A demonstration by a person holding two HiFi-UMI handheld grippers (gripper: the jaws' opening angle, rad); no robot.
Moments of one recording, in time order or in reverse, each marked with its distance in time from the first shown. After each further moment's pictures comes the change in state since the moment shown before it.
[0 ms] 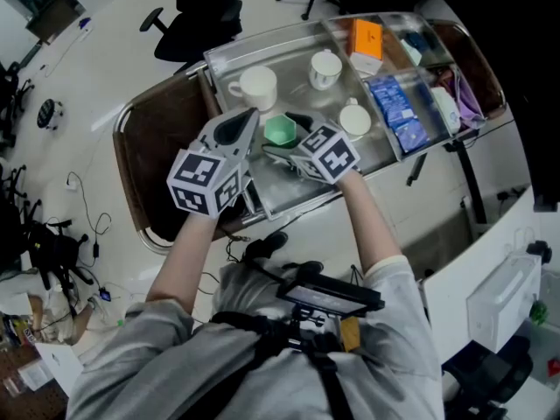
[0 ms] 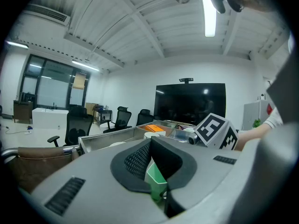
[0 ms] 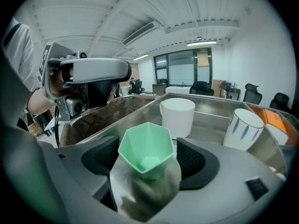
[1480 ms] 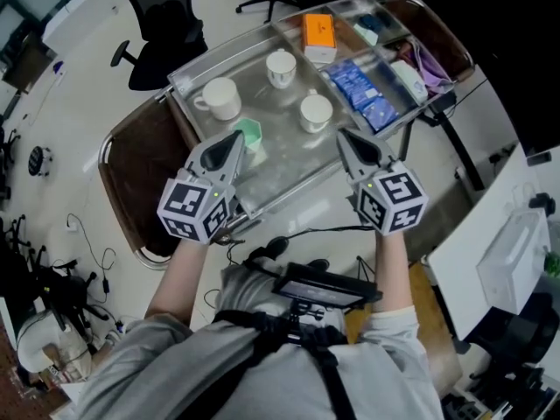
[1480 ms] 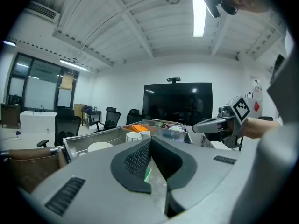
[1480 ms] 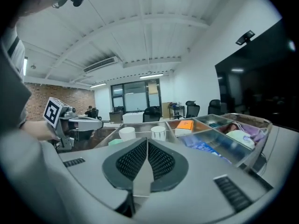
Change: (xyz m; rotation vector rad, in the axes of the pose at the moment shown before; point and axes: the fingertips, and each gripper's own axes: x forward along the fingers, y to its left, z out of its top) left arm -0.013 -0.060 -0.002 0.056 0.006 -0.125; right arm -0.230 -0.025 -0.029 0.286 -0.355 -0.516
